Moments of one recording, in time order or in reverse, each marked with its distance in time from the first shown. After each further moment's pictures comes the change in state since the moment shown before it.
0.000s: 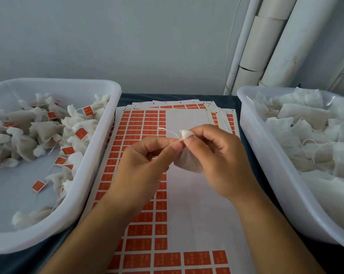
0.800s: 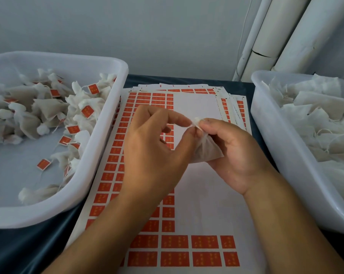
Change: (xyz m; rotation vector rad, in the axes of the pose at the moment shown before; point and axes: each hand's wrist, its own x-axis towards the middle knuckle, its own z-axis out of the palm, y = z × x) left_hand -0.007 0.001 0.012 0.526 0.378 0.324; right_hand 0.000 0.000 0.008 0.638 -0.168 0.456
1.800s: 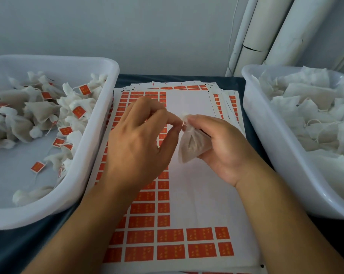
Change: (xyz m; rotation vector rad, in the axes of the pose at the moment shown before) left_hand 0.013 -0.027 -0.005 0.271 -0.005 0.469; right_hand 0.004 0.001 0.001 -0.132 0.083 0.078
